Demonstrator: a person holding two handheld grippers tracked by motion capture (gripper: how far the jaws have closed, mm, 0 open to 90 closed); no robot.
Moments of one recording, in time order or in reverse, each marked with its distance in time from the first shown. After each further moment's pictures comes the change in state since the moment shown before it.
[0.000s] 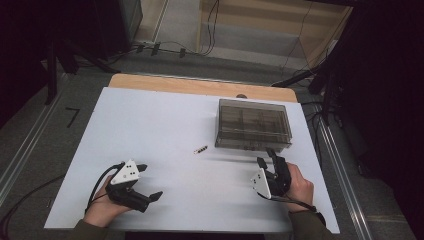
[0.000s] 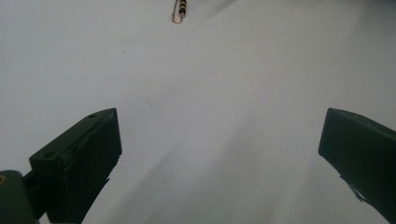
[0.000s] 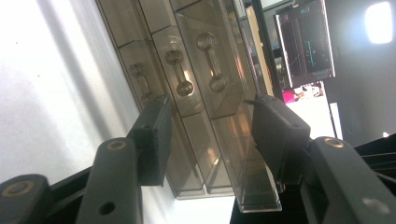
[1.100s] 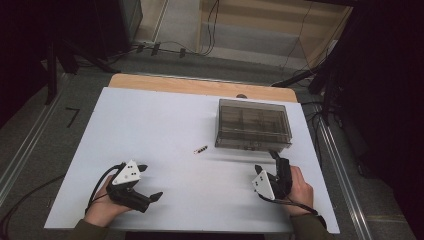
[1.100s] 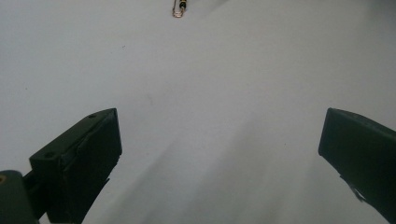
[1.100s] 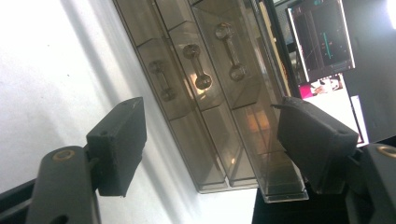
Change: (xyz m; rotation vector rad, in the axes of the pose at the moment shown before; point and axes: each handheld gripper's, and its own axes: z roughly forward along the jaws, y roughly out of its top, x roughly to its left) left arm 0.000 -0.001 0.002 0.015 0.009 0.014; right arm 0.005 -0.006 -0.003 -0.002 0.050 0.067
